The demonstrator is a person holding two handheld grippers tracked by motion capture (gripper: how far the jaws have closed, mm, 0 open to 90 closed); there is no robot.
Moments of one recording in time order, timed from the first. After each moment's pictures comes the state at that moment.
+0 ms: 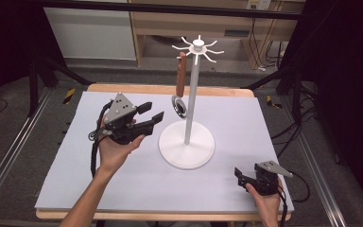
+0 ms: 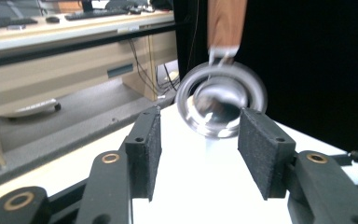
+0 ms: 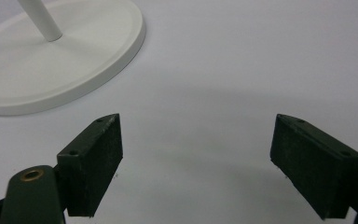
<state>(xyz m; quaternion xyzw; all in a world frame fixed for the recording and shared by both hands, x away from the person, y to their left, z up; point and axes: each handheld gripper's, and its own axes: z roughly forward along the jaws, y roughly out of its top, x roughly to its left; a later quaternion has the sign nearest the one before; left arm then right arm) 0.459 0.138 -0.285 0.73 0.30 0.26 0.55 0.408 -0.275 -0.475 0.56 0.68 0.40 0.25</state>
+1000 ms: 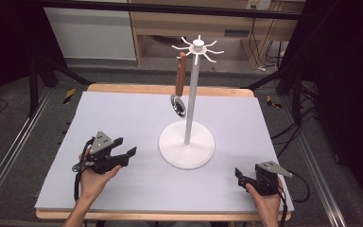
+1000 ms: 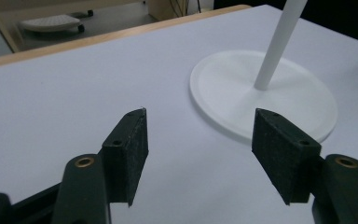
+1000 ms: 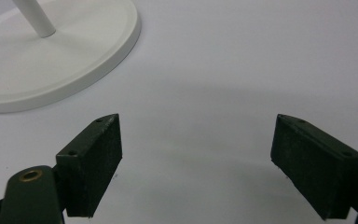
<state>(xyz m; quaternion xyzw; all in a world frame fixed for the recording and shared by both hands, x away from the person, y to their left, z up) 0.449 0.217 -0.416 0.75 0.41 0.23 0.46 0.408 -0.275 -0.477 0.57 0.67 0.40 0.25</state>
